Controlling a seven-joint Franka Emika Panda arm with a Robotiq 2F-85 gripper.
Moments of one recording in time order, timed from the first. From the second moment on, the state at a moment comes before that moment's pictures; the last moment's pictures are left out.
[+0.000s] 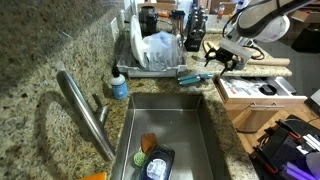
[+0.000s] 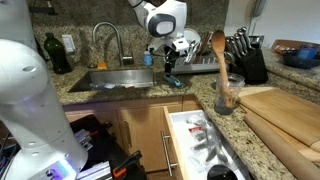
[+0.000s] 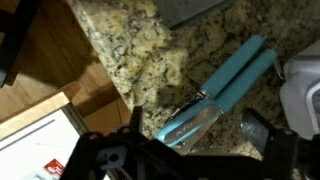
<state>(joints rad) 0.03 0.12 0.00 -2.29 0.42 2.56 0.76</state>
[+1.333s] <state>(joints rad) 0.08 0.32 -0.04 -2.21 0.32 2.74 1.22</state>
